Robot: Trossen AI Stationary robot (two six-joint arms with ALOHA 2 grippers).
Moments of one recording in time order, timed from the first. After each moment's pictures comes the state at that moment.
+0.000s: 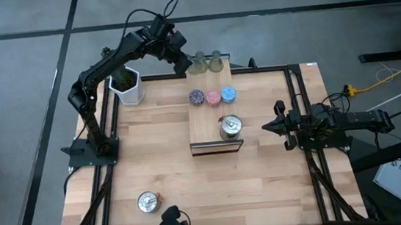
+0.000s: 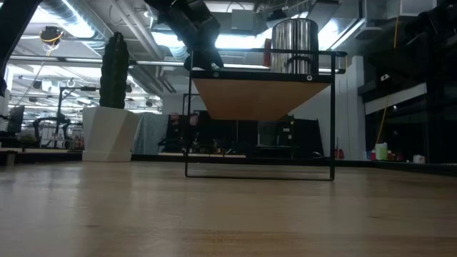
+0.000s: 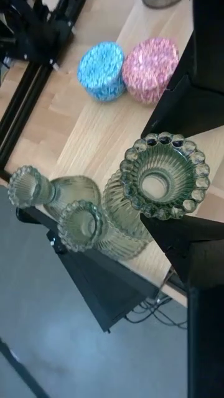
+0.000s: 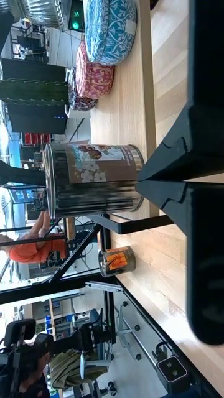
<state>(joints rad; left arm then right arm) 0.73 1.80 1.85 -0.86 0.33 0.08 0.03 0.00 0.01 0.02 -0.05 0.09</state>
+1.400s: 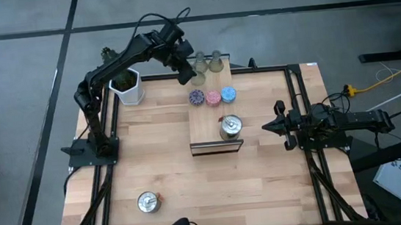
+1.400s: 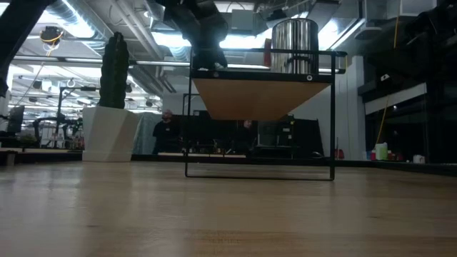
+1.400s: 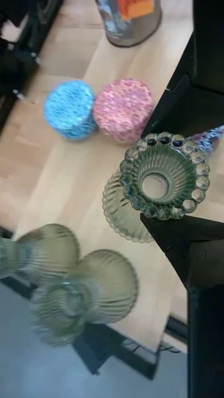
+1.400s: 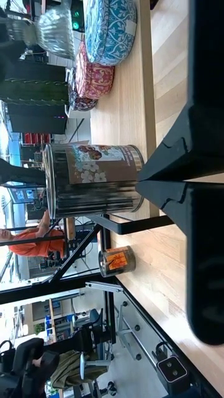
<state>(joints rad) 0.66 1.85 1.92 -1.00 0.36 0.11 0.03 0.00 0.01 0.02 -0.05 0.09</state>
